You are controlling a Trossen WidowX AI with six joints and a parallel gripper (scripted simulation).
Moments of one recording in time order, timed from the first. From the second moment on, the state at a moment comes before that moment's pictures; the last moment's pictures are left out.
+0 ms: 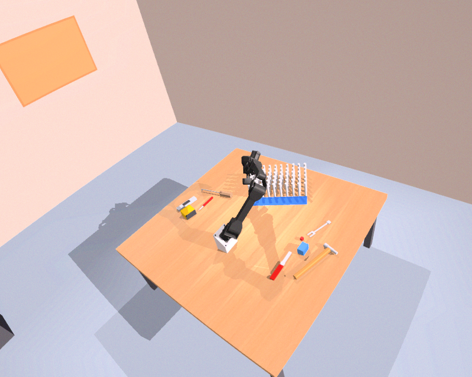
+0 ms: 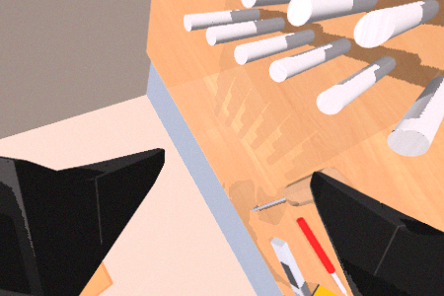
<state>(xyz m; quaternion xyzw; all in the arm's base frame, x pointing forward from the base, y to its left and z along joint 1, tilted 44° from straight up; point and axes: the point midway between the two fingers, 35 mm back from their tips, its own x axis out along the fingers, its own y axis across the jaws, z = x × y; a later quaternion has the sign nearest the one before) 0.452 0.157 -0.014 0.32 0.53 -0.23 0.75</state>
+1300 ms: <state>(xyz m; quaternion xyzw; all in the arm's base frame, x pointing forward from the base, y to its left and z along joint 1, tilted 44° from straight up) 0.375 0.198 -0.170 0.42 0.50 -0.54 0.53</state>
